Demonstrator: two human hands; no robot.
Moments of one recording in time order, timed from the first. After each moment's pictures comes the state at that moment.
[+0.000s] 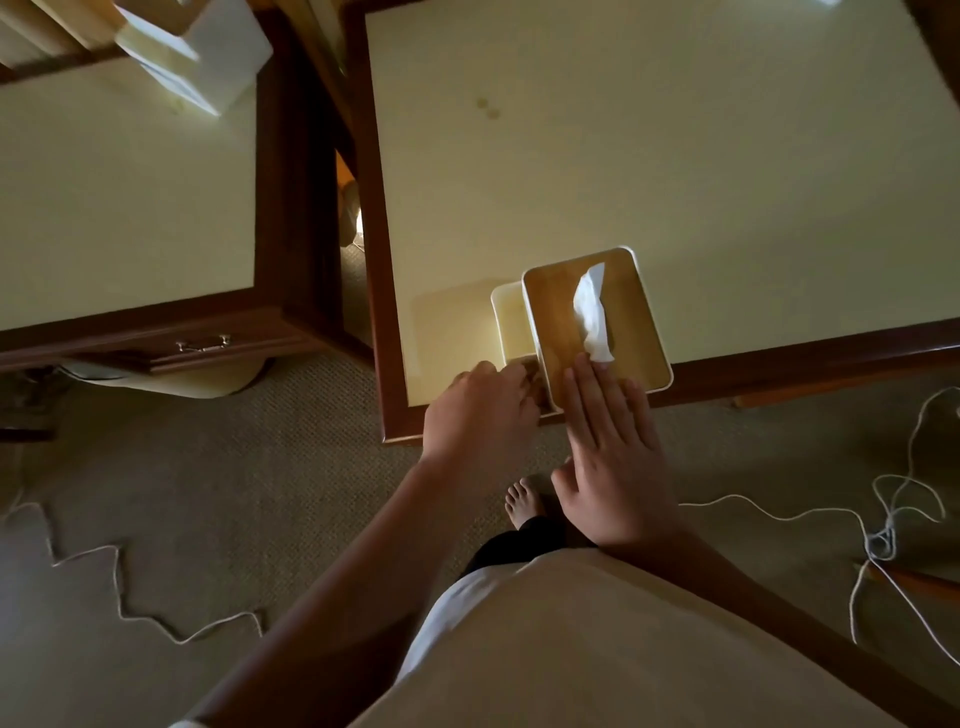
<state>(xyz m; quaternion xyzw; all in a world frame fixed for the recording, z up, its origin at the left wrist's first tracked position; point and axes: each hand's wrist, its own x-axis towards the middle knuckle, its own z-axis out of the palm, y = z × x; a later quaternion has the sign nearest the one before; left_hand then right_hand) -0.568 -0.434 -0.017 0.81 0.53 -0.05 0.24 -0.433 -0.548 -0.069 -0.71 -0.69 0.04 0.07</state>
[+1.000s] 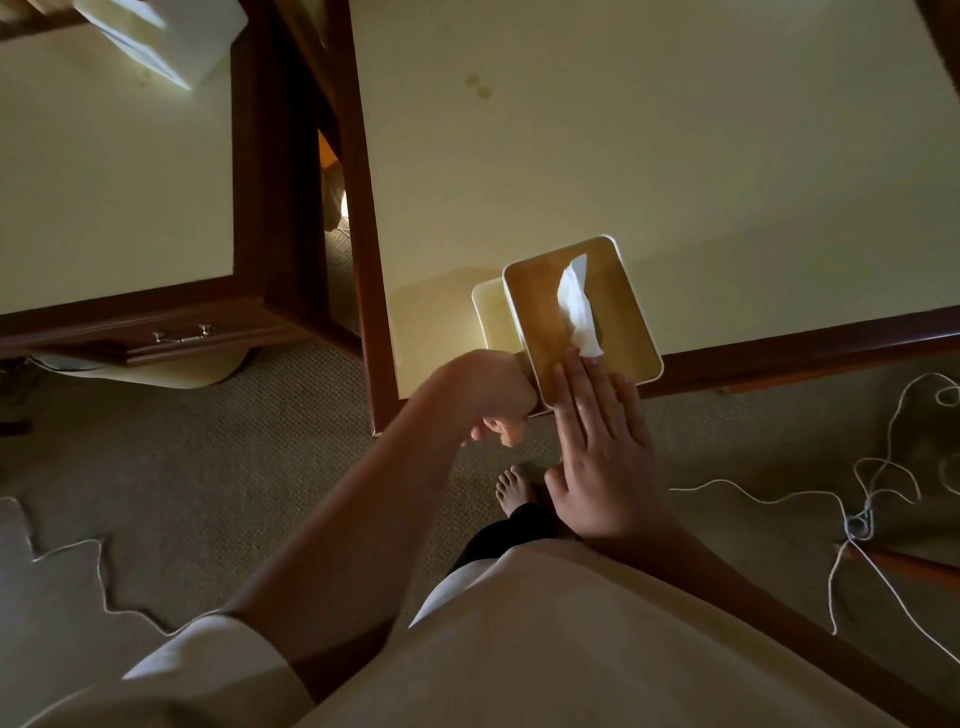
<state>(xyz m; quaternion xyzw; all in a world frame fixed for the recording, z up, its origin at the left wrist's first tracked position) -0.536 -0.381 -0.002 0.72 0.41 -0.42 0.37 -0.438 -0.548 -0.068 -0.72 -0.70 0.04 0.04</state>
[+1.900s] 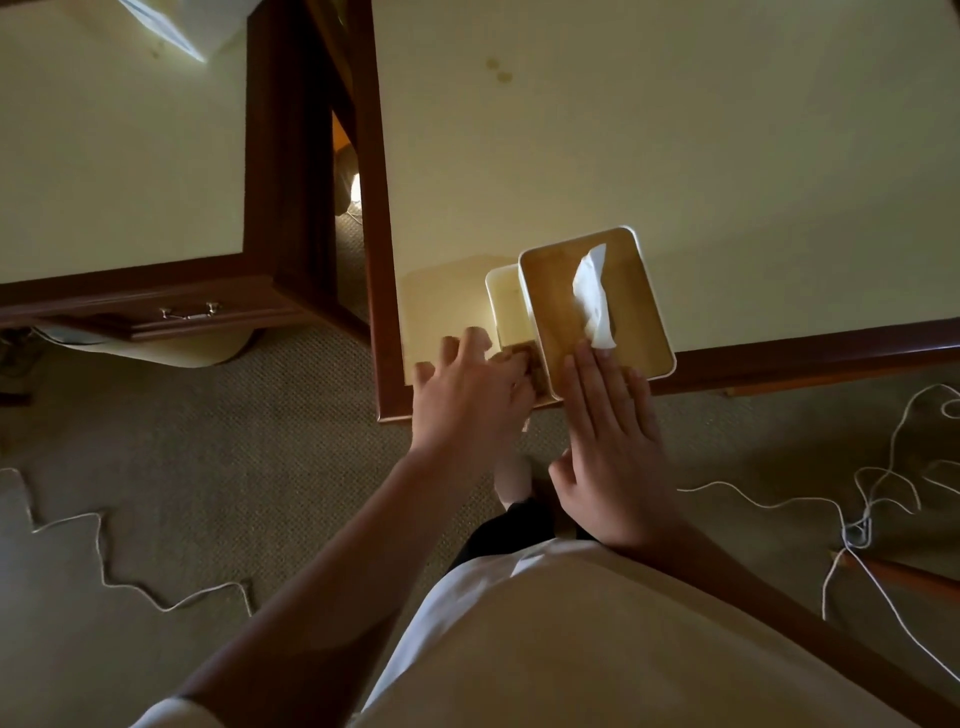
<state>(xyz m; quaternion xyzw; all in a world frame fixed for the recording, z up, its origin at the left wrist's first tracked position) -0.580 -0.436 -0.023 0.82 0.54 -0.07 0.20 -0.438 -0.548 -0.067 -0.71 -0.70 0.03 0.06</state>
